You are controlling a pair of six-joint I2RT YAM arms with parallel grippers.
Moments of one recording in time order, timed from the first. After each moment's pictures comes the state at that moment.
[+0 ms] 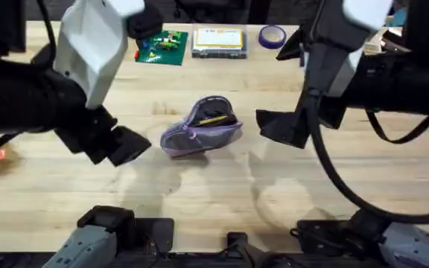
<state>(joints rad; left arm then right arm) -0.11 0.91 1.22 -1.35 0.04 0.75 0.64 1.01 1.14 -0.83 -0.11 -0.62</state>
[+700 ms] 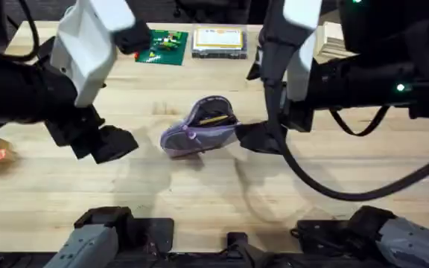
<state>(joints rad) 0.06 0.95 1.21 -1.34 0.17 1.06 0.66 1.14 1.14 -0.80 -0.27 -0.60</state>
